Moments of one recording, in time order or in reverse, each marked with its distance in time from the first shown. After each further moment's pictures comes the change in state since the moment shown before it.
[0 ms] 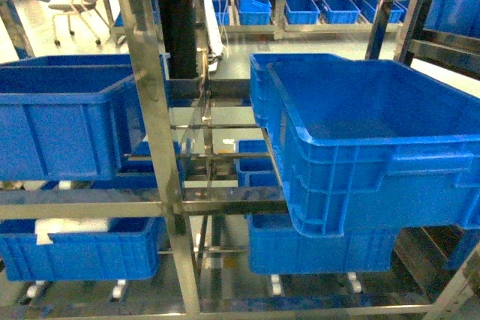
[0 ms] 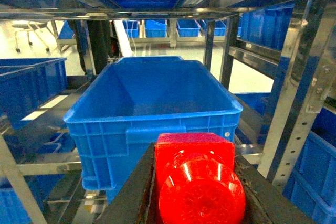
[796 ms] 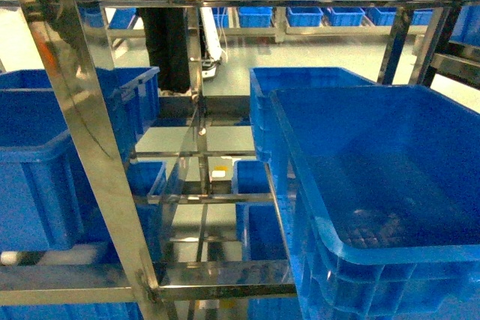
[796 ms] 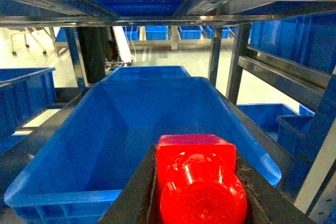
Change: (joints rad) left arm 0.000 0.000 0.000 -0.001 0.000 0.000; right arm 0.000 0.000 0.000 0.001 0.000 0.000
